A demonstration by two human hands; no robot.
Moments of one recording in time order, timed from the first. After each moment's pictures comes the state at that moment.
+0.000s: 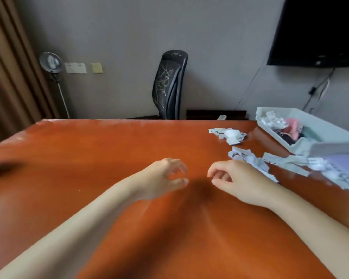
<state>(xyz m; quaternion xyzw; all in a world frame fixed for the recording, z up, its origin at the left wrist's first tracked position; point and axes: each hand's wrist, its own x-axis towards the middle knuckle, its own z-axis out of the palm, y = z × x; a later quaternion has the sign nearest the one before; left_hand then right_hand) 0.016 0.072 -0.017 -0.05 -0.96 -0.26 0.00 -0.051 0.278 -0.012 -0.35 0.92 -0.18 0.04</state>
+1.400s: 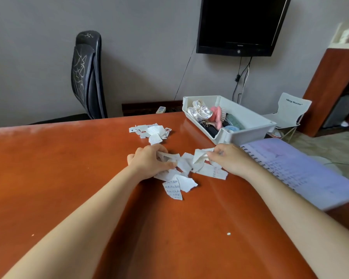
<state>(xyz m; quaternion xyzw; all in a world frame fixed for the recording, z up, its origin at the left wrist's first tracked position) -0.195 0.210 -0.071 0.02 -0.97 -0.26 0.03 -0.207 0.434 -0.052 -0.04 0.97 -0.25 0.00</state>
